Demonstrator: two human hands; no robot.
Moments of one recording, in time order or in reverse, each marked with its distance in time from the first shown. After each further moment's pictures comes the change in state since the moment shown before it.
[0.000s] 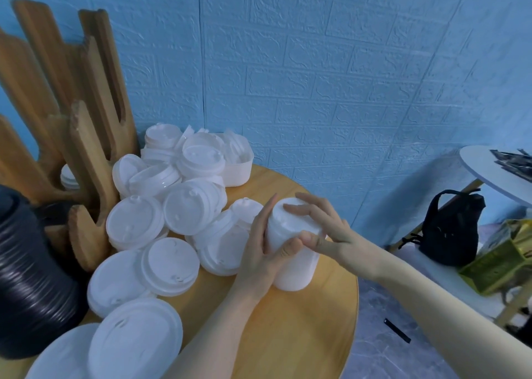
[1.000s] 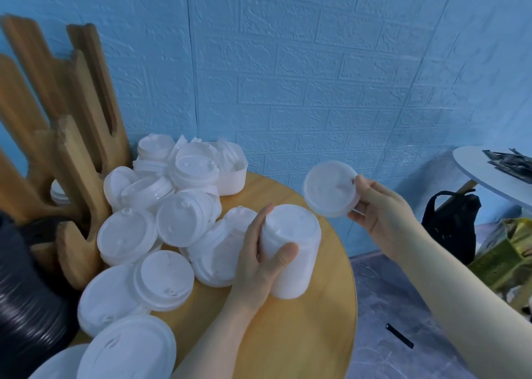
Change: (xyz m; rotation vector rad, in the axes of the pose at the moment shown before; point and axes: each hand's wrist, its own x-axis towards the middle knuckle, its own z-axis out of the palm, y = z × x) left_hand 0.002 0.001 0.001 0.026 0.047 0.028; right_hand 0.010 0.012 -0.047 0.907 0.624 0.203
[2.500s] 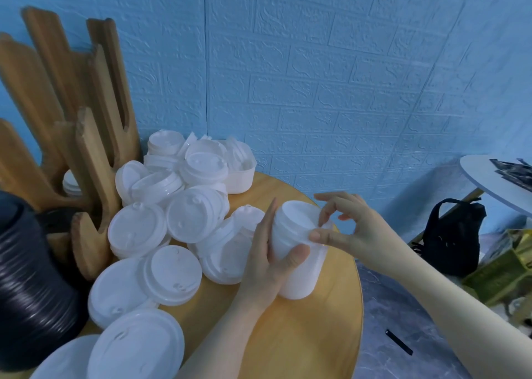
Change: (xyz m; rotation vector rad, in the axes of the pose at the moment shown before) left_hand 0.002 -0.006 -0.001 0.000 -0.027 0.008; right_hand -0.030 0.004 0.027 -0.958 -0.313 -0.359
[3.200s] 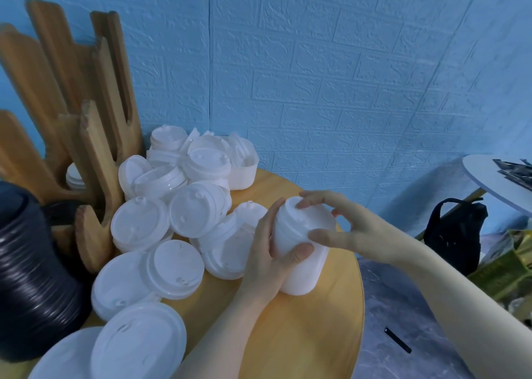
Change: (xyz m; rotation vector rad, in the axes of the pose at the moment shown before) left_hand 0.000 0.002 0.001 -0.014 0.008 -0.016; right_hand 0.009 -0.004 -0.005 0.056 -0.294 -0.040
